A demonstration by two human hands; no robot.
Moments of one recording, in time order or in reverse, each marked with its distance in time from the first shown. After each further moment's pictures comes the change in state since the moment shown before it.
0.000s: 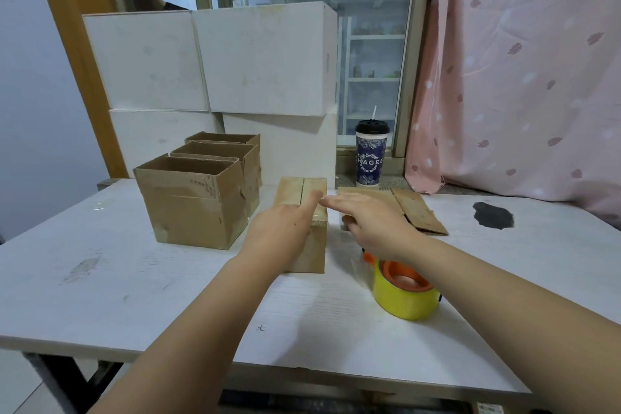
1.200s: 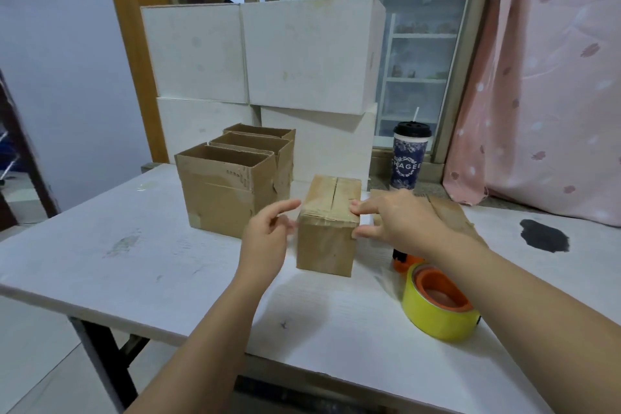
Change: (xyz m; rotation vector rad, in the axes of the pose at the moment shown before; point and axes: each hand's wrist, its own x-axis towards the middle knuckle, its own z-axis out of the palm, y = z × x) left_hand -0.041 -0.033 0.016 -1.181 0.303 -0.553; right_hand 0.025 0.003 -0.003 -0.190 -0.052 -0.018
